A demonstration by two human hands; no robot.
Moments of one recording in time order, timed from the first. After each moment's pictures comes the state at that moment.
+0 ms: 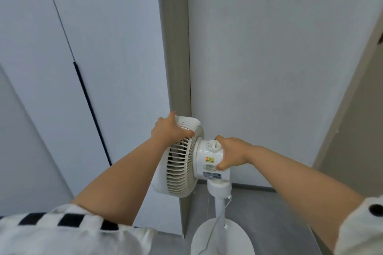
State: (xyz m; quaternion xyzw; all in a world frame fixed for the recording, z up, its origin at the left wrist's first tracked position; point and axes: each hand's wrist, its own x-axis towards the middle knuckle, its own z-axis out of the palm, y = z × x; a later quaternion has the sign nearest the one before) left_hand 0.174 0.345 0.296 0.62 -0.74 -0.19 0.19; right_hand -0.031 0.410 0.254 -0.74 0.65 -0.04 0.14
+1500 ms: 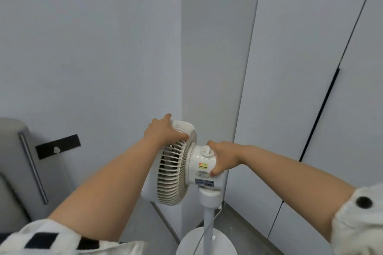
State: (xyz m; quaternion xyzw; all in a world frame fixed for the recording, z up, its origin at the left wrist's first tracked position) left_hand 0.935 0.446 0.300 0.84 -0.48 -0.12 0.23; right_hand 0.743 0.356 0.260 -0.93 0.33 0.08 0.12
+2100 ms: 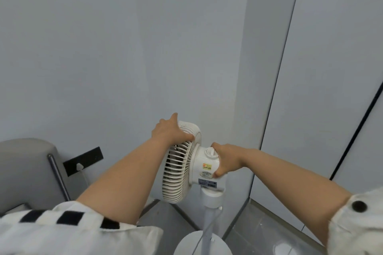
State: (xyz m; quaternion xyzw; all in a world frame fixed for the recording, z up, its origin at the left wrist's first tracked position) left_hand 1.165 0.445 0.289 0.82 -0.53 -0.13 0.18; right_hand 0.972 0.380 0.230 -0.90 0.39 0.07 0.16
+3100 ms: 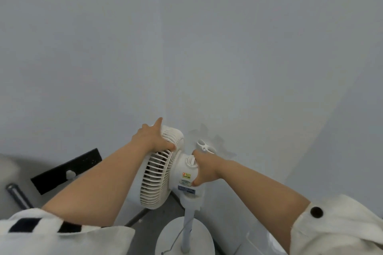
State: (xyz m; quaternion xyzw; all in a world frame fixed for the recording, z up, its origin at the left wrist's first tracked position) left_hand 1.394 0.298 0.191 0.85 -0.49 -0.19 0.07; right_hand 1.205 0.233 0.121 -0.91 0.37 0.11 0.17
